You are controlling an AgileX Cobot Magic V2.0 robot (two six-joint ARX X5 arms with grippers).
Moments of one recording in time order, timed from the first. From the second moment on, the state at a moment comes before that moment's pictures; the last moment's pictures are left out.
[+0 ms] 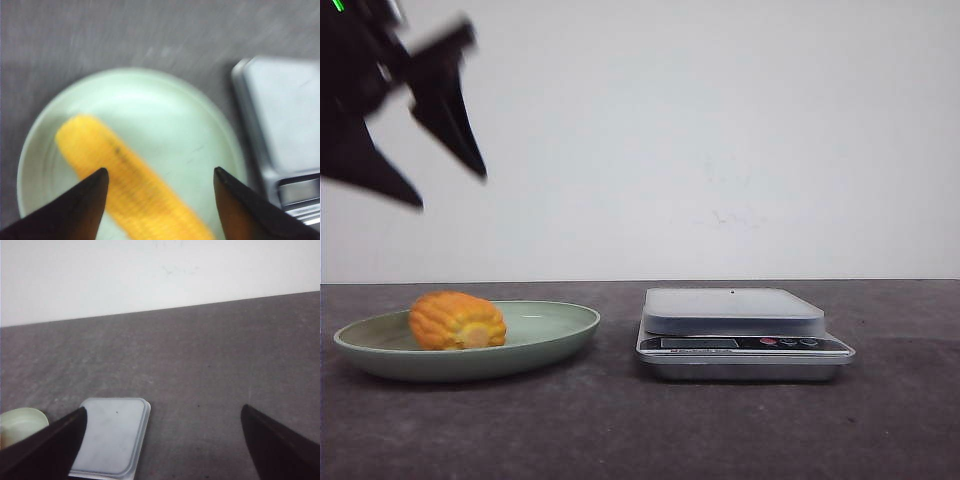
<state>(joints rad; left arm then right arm) -0.40 1.31 0.83 -0.32 0.07 -0.37 0.07 0.55 0.80 -0.54 -0.16 0.21</state>
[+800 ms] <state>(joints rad) -0.47 1.48 0.85 -0.34 0.02 -0.41 0.07 0.55 0.80 -0.57 -0.16 0.21</state>
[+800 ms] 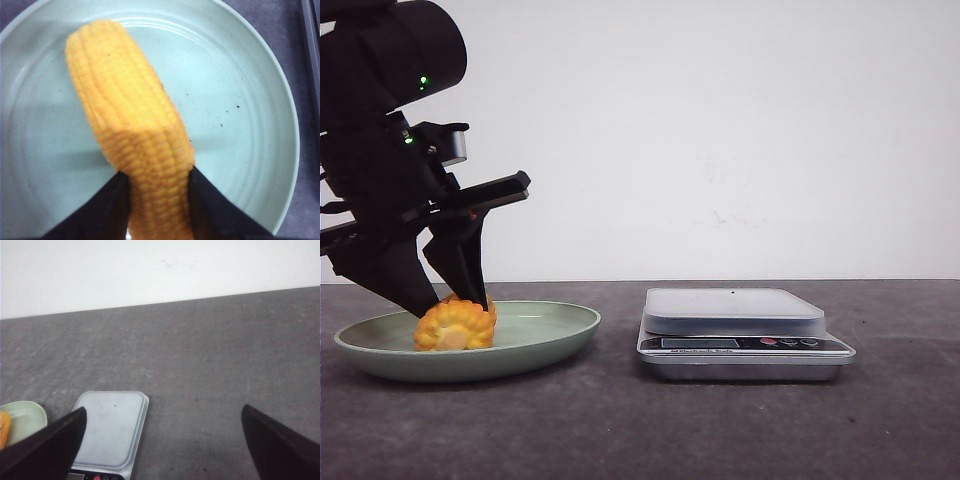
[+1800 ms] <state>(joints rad) -0.77 1.94 1.54 -0.53 0.00 -0.31 0.07 0.55 0.80 -0.64 -0.16 0.21</state>
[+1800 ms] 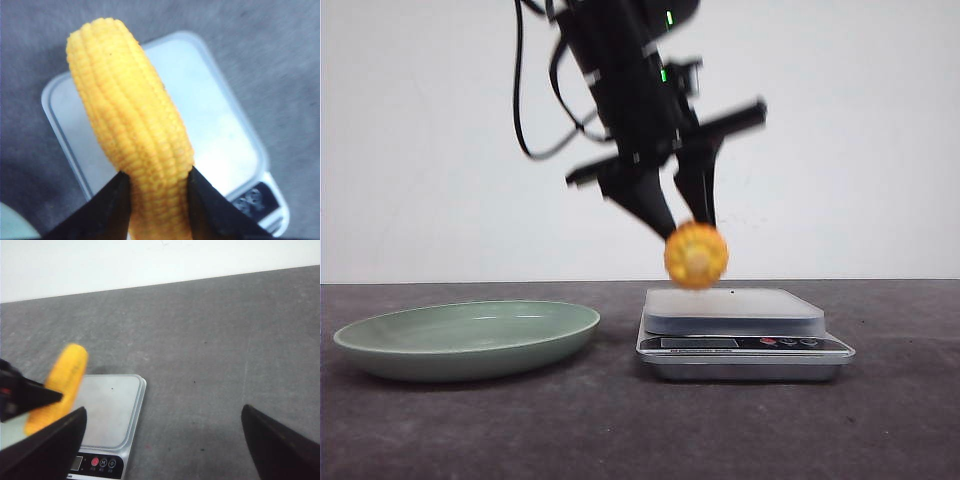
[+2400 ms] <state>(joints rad) -0.80 1.95 1.57 -0.56 -0.02 -0.31 0.07 0.55 0.80 -0.67 -0.16 0.21</state>
